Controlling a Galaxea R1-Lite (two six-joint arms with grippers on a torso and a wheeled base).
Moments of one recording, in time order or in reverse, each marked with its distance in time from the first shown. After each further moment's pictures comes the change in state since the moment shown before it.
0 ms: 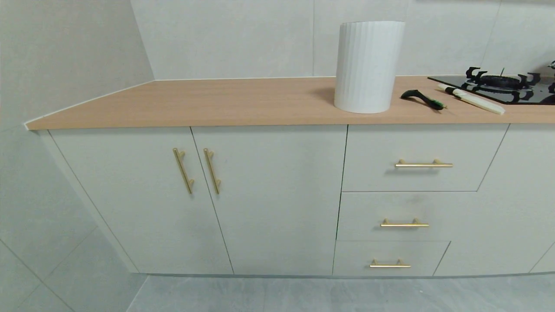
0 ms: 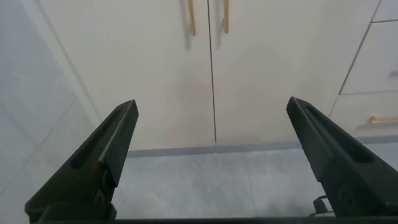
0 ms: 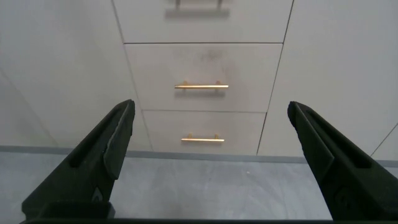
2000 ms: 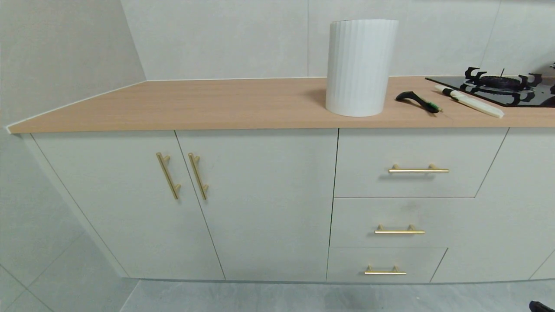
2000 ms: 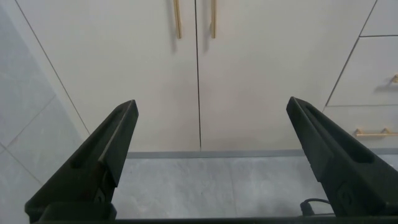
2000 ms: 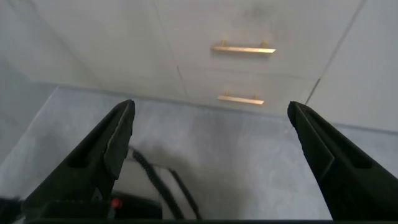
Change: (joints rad) left arm 0.000 0.000 -0.002 0.000 0.001 -0.062; right arm 0.077 0.620 -0.250 -0.018 0.143 0.063
